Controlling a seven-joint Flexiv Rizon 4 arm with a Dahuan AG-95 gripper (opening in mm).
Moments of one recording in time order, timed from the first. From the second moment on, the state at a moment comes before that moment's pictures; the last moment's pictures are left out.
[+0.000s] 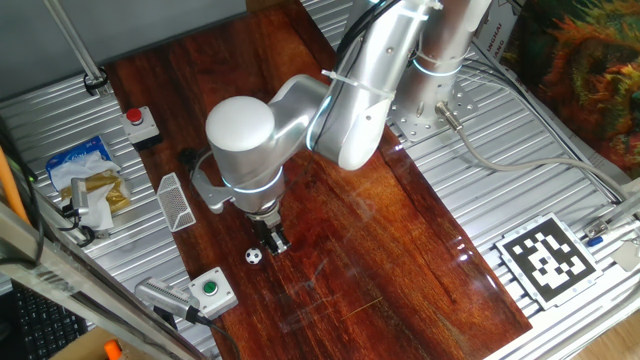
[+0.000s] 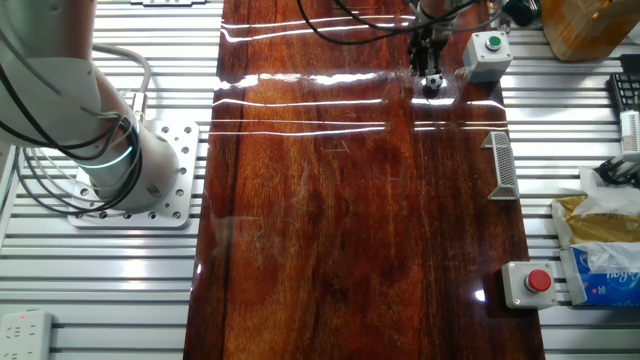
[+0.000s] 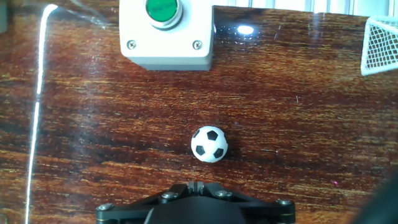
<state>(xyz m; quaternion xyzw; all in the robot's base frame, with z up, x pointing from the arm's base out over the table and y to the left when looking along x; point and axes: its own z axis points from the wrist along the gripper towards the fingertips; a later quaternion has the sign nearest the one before) 0.551 0.211 0.035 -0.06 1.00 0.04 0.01</state>
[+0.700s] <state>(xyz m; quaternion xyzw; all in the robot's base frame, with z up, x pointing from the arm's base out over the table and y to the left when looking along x) 0.550 0.211 0.035 -0.07 1.00 0.04 0.01</state>
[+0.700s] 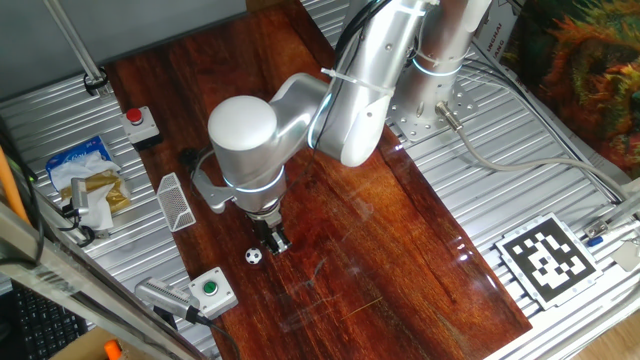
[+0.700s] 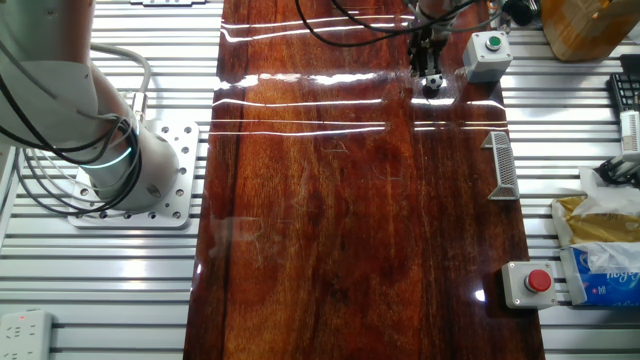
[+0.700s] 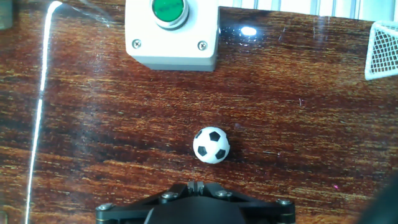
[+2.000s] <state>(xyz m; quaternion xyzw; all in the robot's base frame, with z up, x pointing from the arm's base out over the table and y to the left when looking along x) 0.574 0.226 0.031 -0.05 1.00 0.04 0.01</state>
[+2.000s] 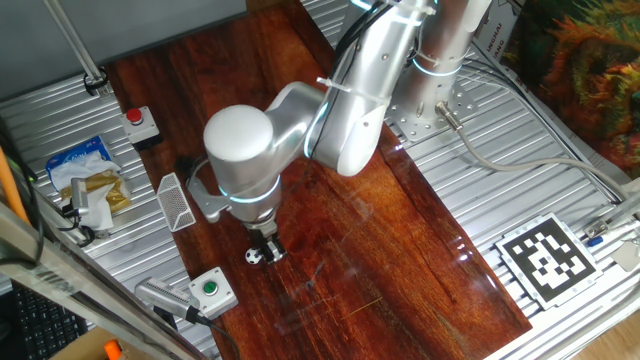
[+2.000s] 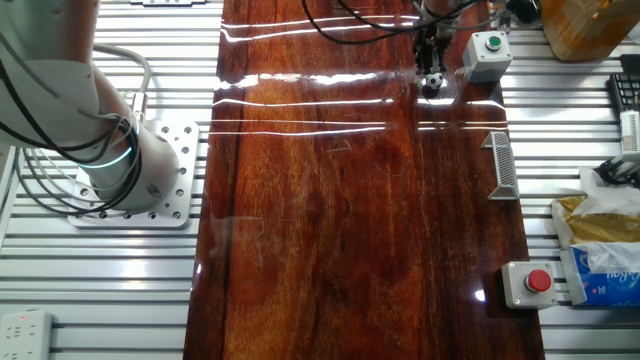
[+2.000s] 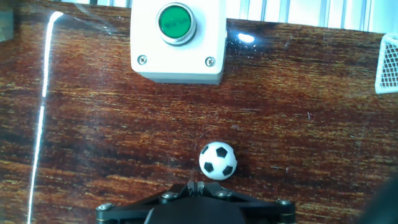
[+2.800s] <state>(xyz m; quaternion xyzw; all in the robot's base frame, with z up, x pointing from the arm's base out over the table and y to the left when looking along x) 0.606 0.243 0.042 -0.06 1.00 0.05 0.01</state>
